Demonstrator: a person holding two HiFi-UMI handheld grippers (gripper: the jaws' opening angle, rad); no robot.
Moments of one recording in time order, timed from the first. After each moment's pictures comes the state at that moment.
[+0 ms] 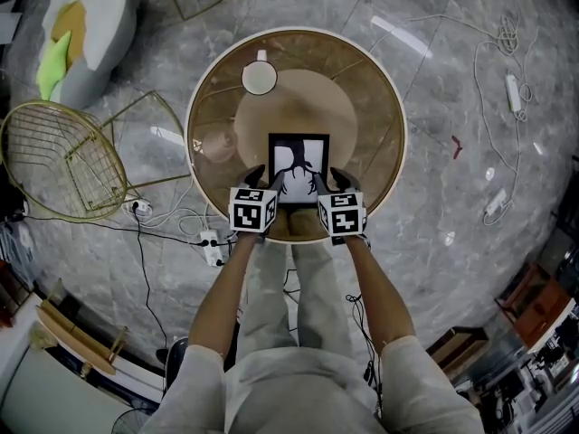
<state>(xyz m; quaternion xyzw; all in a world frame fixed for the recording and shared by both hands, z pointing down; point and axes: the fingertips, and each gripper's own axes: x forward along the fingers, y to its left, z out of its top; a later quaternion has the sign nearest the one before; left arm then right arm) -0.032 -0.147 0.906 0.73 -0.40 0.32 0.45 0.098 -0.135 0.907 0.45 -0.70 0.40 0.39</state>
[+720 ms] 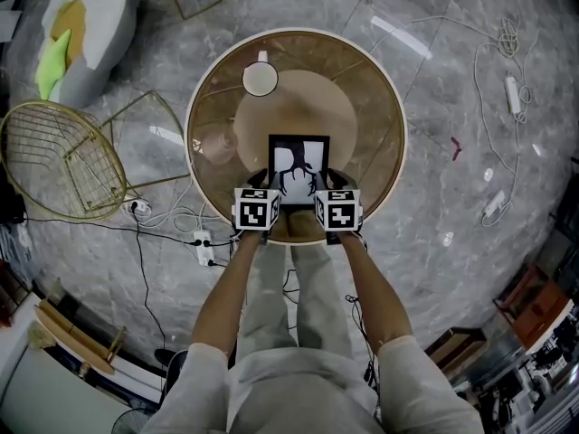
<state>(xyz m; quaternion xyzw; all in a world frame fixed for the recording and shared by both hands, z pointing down) -0.036 -0.137 0.922 0.70 -0.41 0.36 0.46 0.099 -0.134 0.915 0.47 -0.66 0.43 0.40</state>
